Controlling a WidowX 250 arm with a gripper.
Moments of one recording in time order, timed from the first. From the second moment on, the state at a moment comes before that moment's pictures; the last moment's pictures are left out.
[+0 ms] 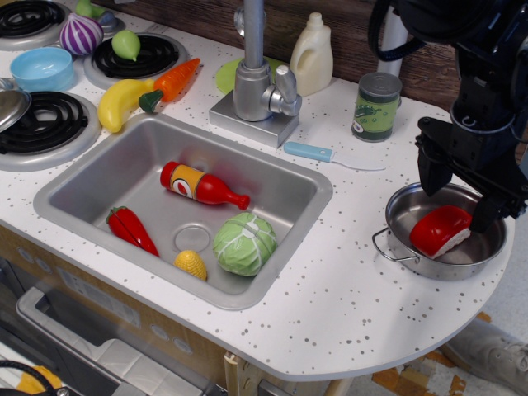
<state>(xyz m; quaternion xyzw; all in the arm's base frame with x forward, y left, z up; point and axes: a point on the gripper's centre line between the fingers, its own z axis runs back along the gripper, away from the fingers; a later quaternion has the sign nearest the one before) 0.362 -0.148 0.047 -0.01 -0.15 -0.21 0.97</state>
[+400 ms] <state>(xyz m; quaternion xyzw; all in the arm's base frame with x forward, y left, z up) 0.359 -0.148 0.035 -0.02 -0.17 -0.20 0.96</state>
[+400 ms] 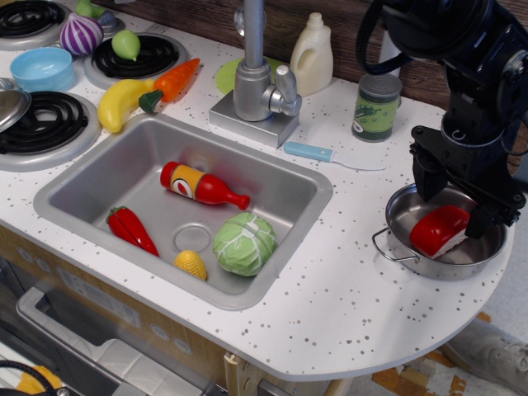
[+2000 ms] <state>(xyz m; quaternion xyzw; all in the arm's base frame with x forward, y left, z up) 0.332 -0.118 0.072 -0.01 -0.08 -0.14 0.99</state>
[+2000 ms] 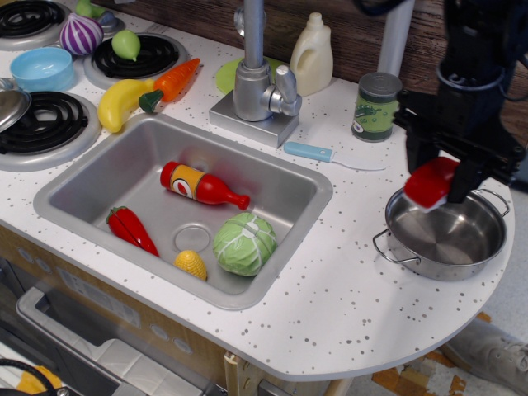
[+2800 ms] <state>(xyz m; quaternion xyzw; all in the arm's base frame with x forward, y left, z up) 0.275 -0.086 0.035 -0.01 -0.09 -0.11 0.99</state>
